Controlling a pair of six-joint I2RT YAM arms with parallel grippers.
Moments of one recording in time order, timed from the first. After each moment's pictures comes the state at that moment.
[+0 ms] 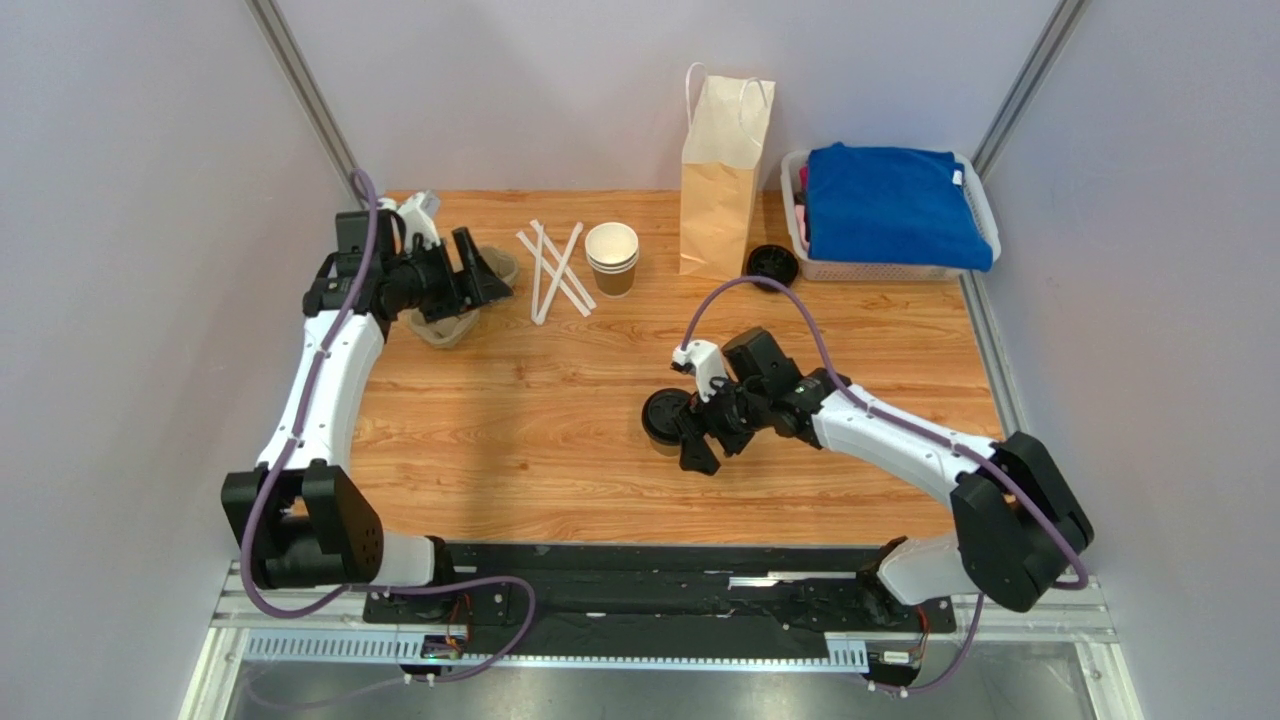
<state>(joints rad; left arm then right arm) 0.05 1.38 1.26 -0.61 0.55 -0.29 0.67 1.38 0.82 -0.38 -0.40 -0.05</state>
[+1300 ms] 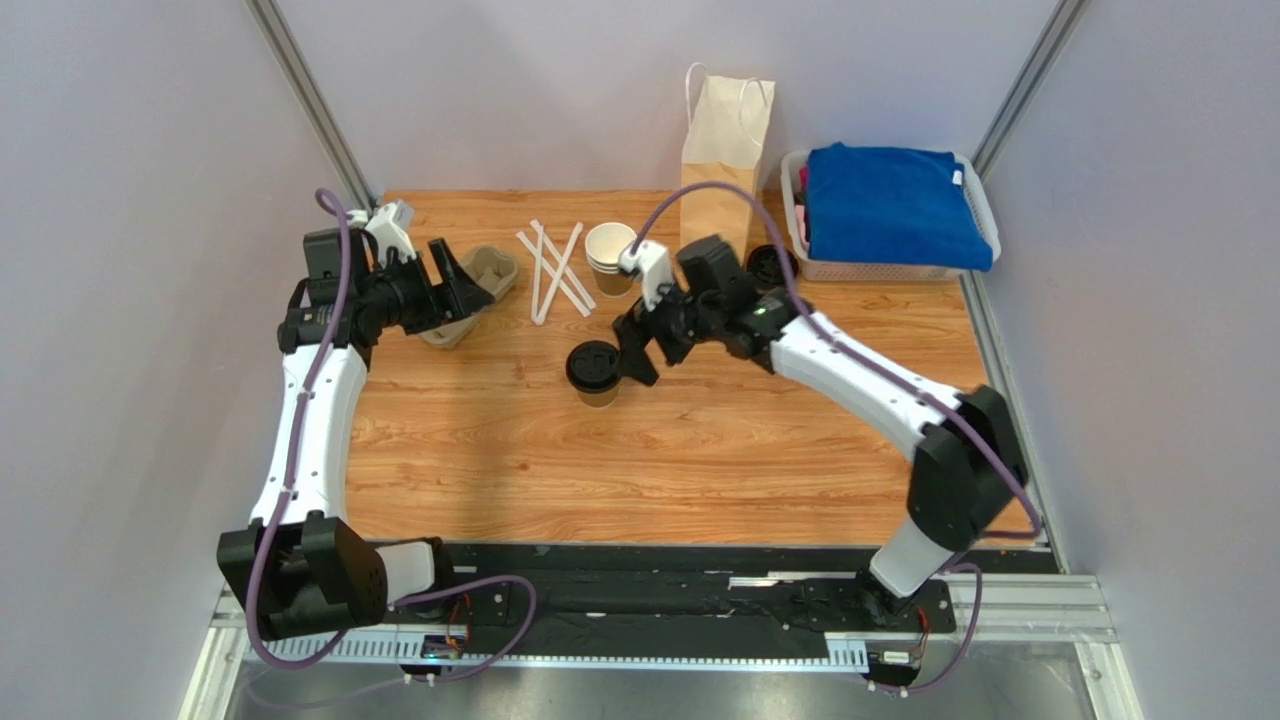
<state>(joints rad) 0.15 1.23 1.18 -0.62 0.58 -0.26 0.72 1.68 1.33 -0.35 -0.37 -0.07</state>
